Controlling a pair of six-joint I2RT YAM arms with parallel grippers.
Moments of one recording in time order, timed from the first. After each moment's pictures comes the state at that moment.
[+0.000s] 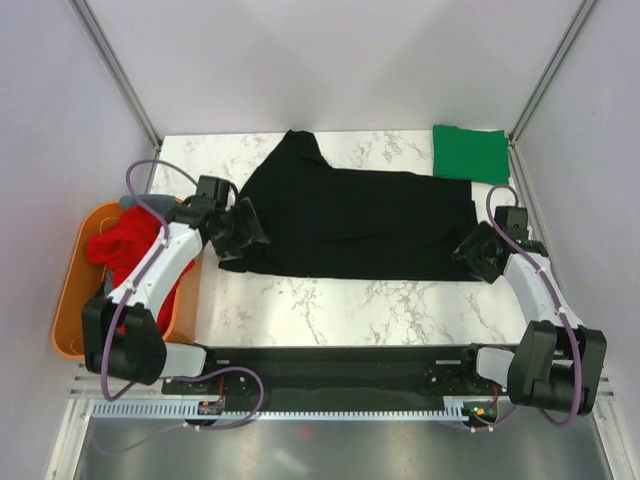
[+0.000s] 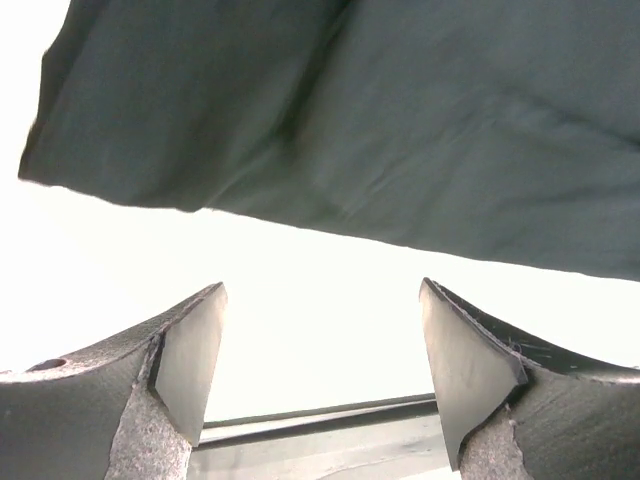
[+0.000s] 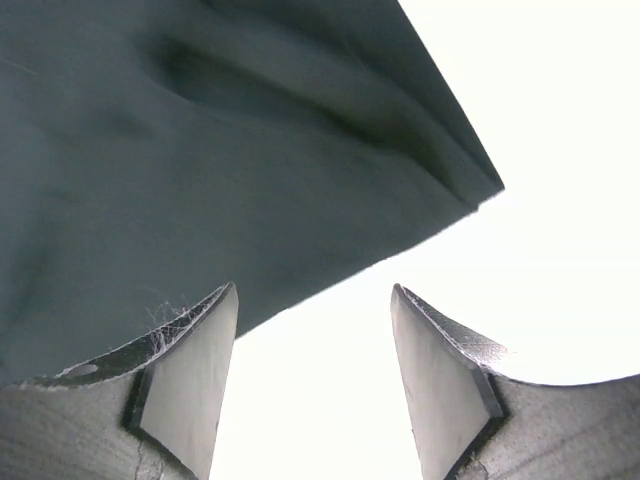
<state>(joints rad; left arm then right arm) -0.20 1.38 1.10 -0.76 0.13 -0.60 -0.17 1.19 0.78 -0.58 -0.03 0.61</state>
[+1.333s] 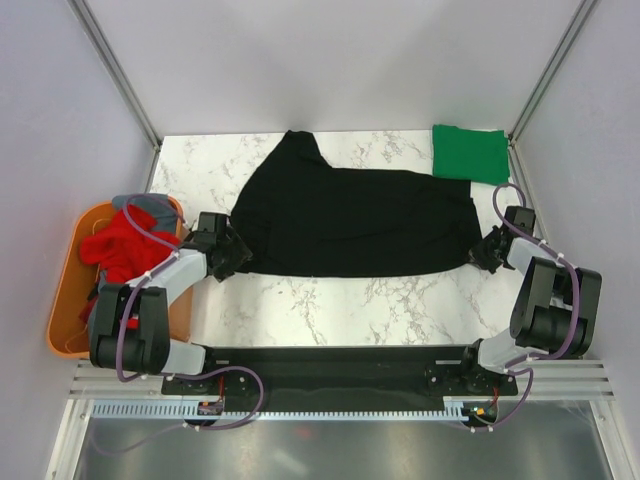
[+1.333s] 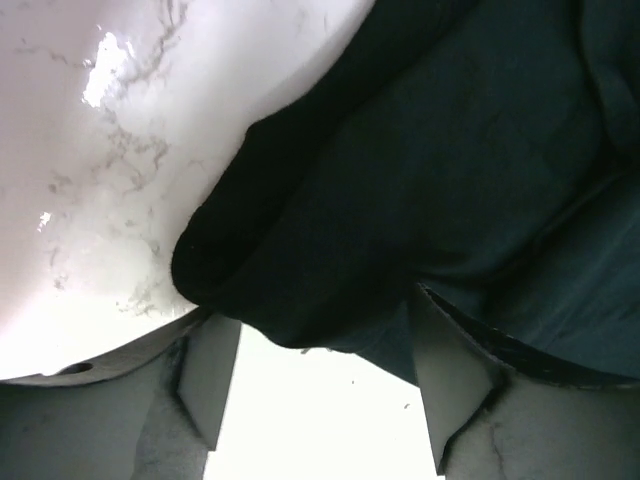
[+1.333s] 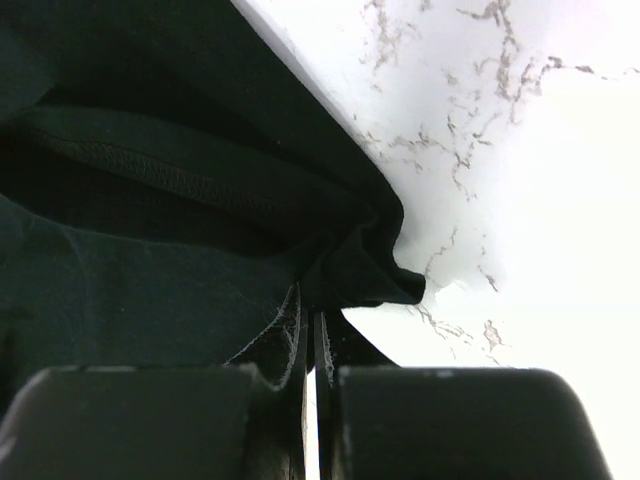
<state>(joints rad) -0.11 1.38 0.66 -0.29 -0.06 -0.77 -0.32 1.53 0.74 -0.29 -0.12 0.59</state>
